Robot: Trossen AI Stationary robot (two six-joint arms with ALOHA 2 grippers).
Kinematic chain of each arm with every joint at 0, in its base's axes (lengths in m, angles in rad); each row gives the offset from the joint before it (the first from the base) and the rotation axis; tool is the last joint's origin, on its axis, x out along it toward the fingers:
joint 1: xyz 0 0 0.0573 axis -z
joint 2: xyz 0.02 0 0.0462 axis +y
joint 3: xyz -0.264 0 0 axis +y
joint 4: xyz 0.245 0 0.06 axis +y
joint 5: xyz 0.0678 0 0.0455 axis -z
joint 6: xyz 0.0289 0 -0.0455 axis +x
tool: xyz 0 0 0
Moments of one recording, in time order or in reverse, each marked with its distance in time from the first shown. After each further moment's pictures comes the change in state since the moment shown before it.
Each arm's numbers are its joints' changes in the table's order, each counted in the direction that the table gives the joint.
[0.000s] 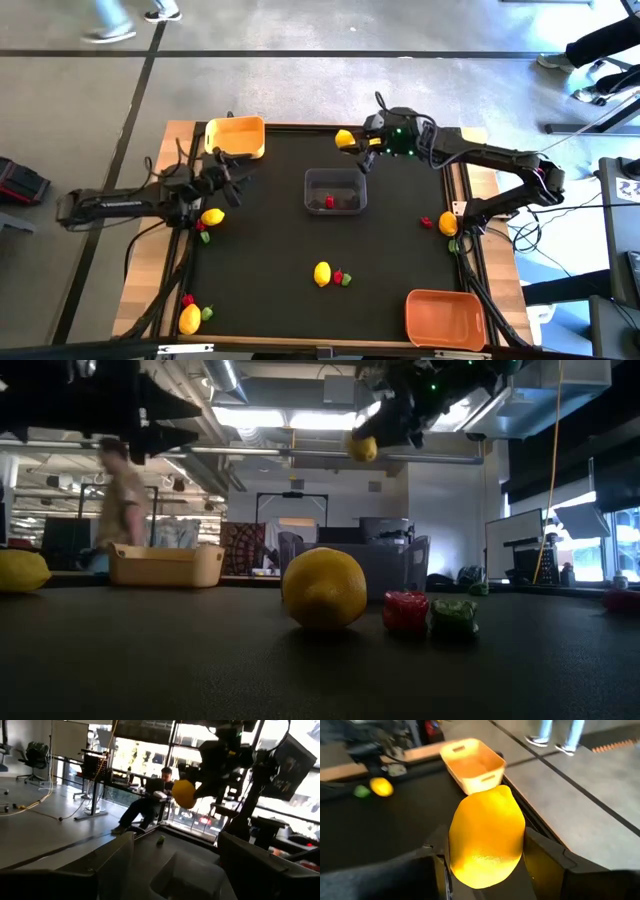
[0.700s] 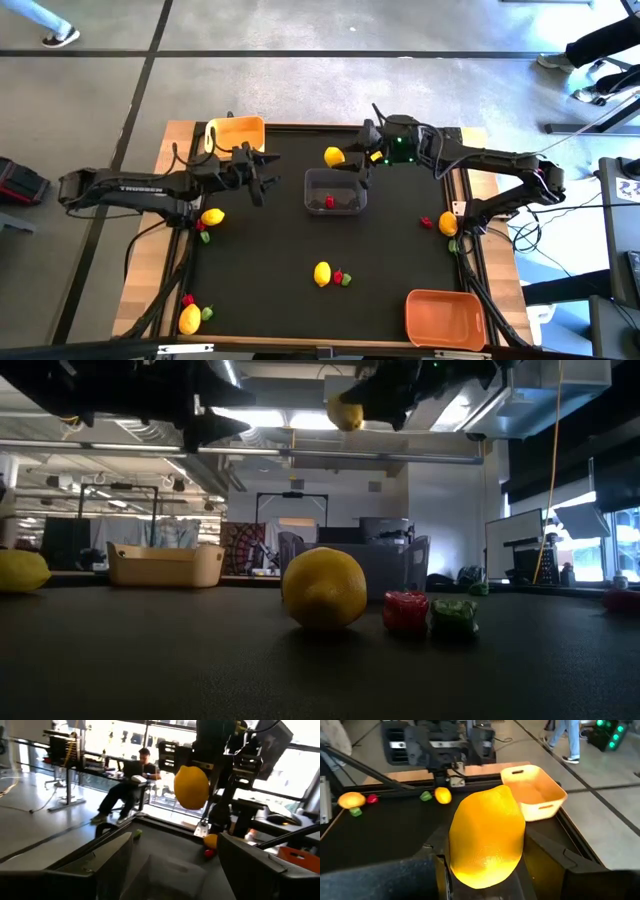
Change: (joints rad) left arm 0.000 0.489 -0.219 -0.205 0.148 0.009; right arm -0.096 0.000 0.000 -0.104 -0.170 -0.076
